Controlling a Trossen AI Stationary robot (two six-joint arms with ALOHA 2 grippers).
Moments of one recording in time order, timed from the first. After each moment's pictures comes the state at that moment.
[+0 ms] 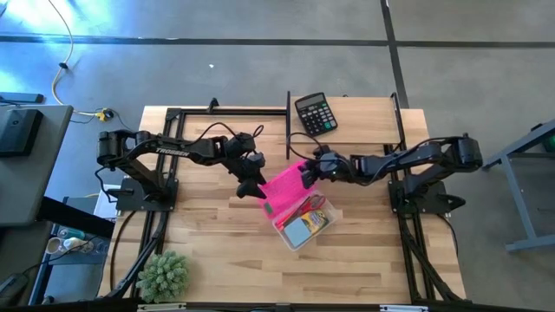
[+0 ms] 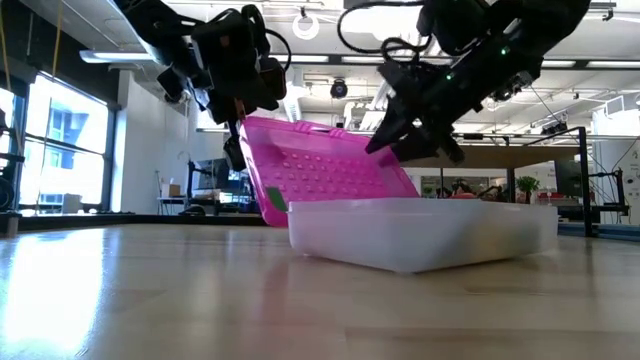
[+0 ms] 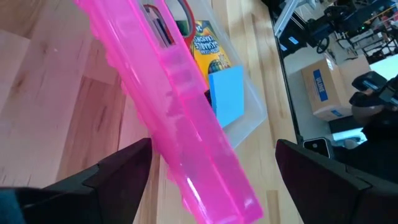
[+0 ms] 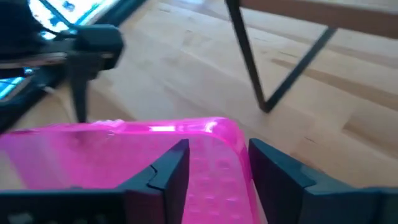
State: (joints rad) left arm 0.37 1.54 0.80 -0.03 0.67 -0.28; right arm -0.05 1.46 0.69 0.17 0.34 0.71
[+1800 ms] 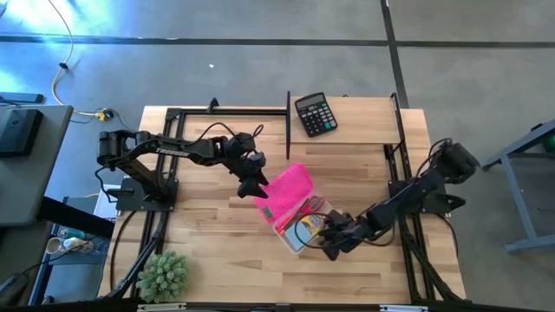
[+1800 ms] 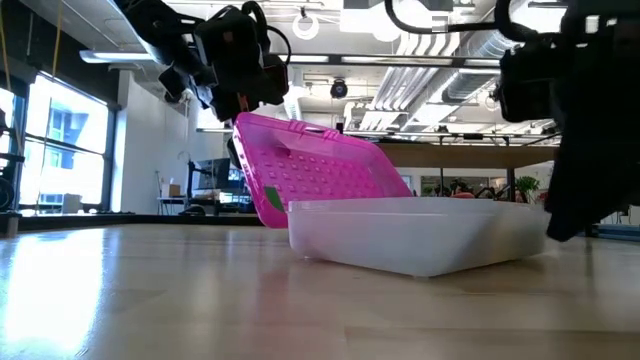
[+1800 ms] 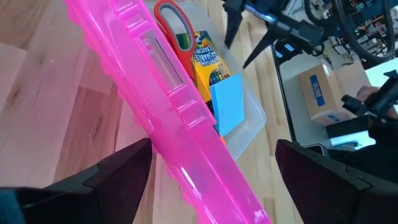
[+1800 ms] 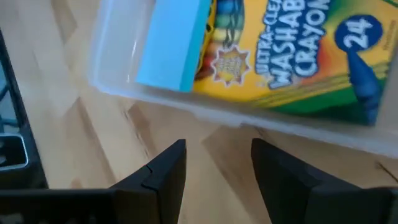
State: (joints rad) left arm 0.36 1.54 0.80 0.01 0.67 -0.30; right arm 0.60 1.57 0.69 -0.07 0.24 1.23
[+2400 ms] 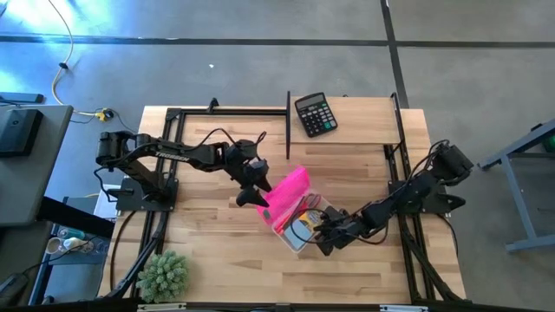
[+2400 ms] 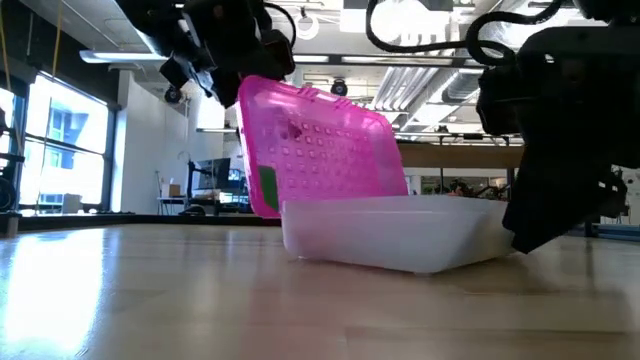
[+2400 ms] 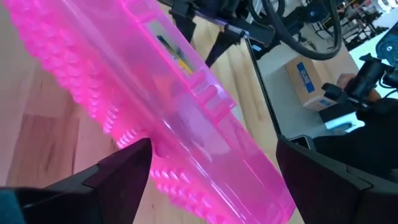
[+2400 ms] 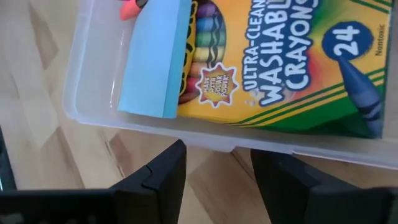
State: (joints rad) left arm 0.27 1.54 0.81 0.07 0.66 -0.28; right arm 0.54 1.62 0.69 -0.02 0.29 1.21
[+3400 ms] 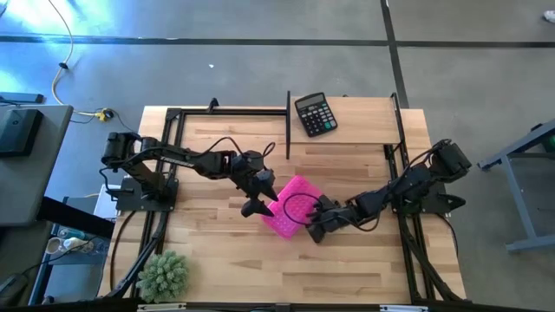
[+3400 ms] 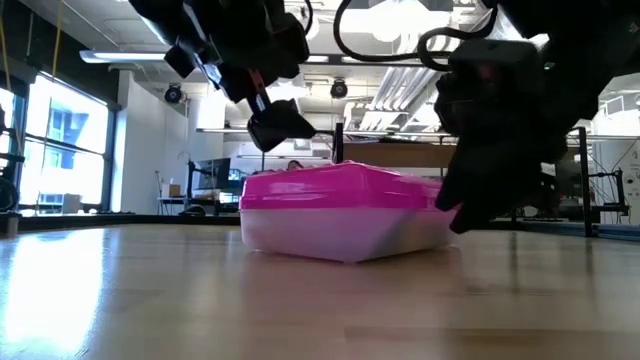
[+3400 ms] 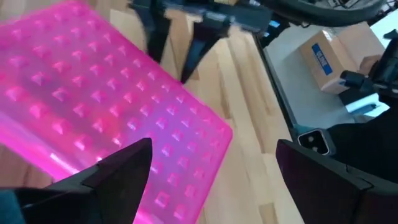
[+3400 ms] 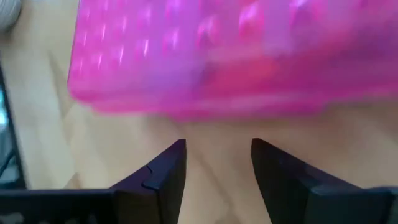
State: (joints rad) left arm 0.18 1.60 0.89 0.04 0.55 -0.23; right arm 0.40 1.62 0.69 0.08 0.24 1.10
